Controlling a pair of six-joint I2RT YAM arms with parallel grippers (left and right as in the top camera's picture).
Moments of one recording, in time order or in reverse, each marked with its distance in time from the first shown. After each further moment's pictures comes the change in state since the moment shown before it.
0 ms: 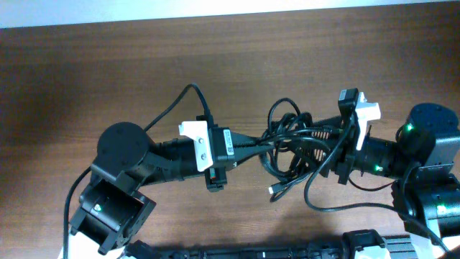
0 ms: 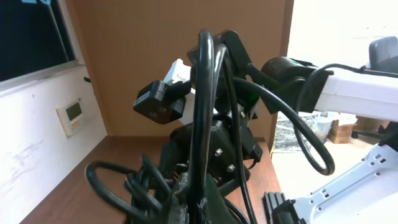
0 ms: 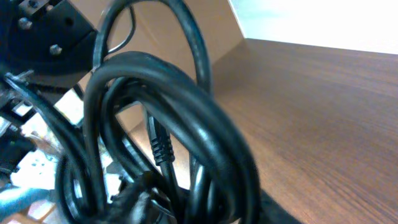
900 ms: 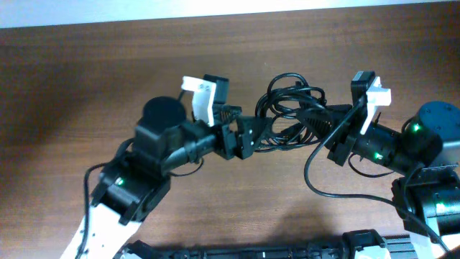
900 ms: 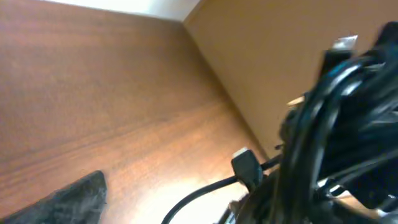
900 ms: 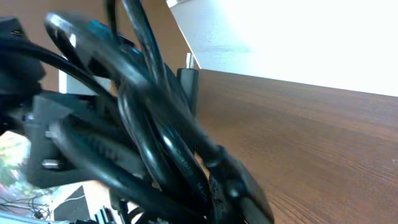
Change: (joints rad) left arm 0.003 0.133 0.010 -0.285 -0.391 -0.645; right arm -0.001 0.004 -0.002 0.167 0.214 0.105
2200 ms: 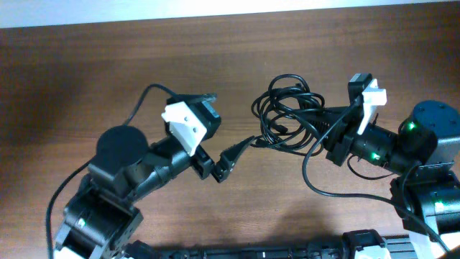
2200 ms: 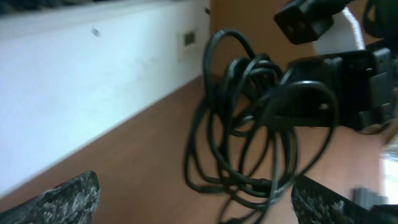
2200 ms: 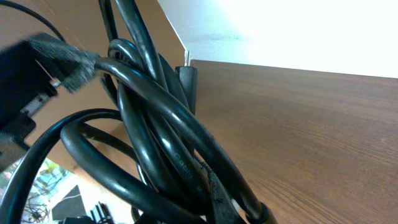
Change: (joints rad) left arm 0.027 -0.183 0.015 -0.039 -0.079 0.613; right arm 0.001 0.003 -0.005 -0.059 0.036 -0.015
